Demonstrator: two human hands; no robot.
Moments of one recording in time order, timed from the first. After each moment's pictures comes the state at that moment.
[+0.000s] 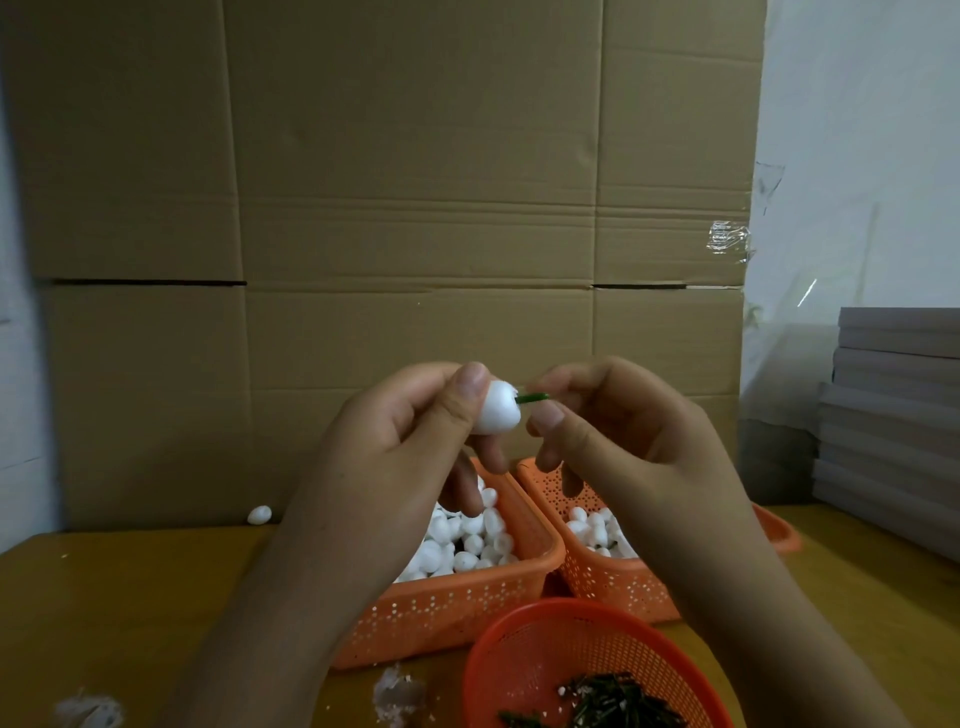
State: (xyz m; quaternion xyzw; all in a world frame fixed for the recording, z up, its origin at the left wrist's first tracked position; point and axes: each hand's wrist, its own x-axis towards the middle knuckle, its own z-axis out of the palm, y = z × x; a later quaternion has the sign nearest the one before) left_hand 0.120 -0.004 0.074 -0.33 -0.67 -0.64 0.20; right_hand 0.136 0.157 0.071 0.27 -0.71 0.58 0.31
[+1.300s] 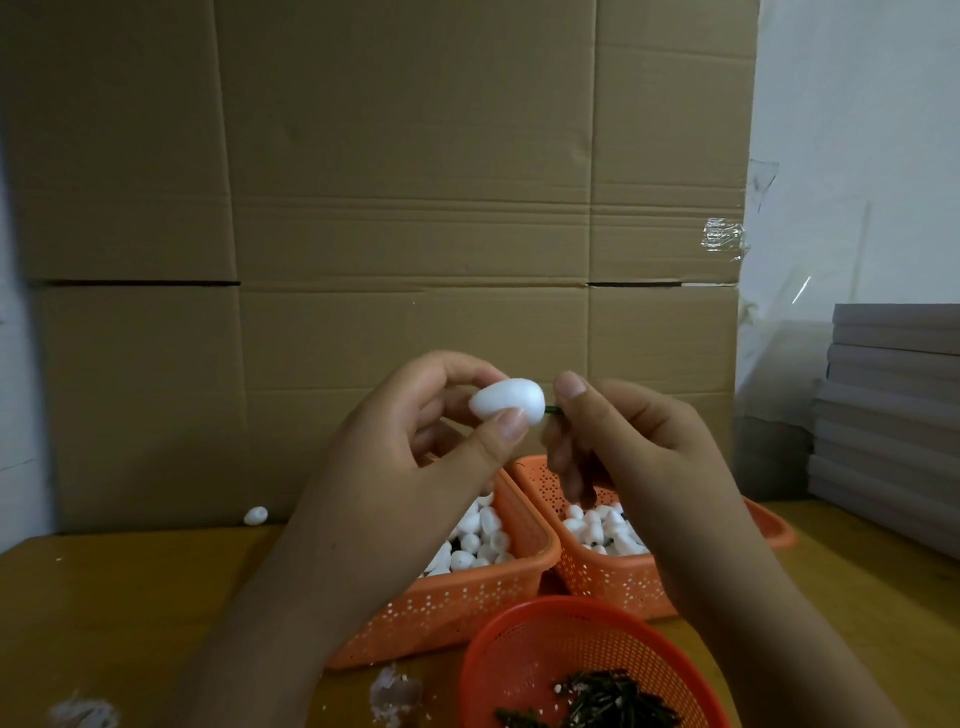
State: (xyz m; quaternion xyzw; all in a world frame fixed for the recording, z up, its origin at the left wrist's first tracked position) left_hand 0.114 -0.003 0.069 -0.34 -0.71 -0.57 0.21; right_hand 0.133 0.160 0.072 0.23 -0.69 0.63 0.27
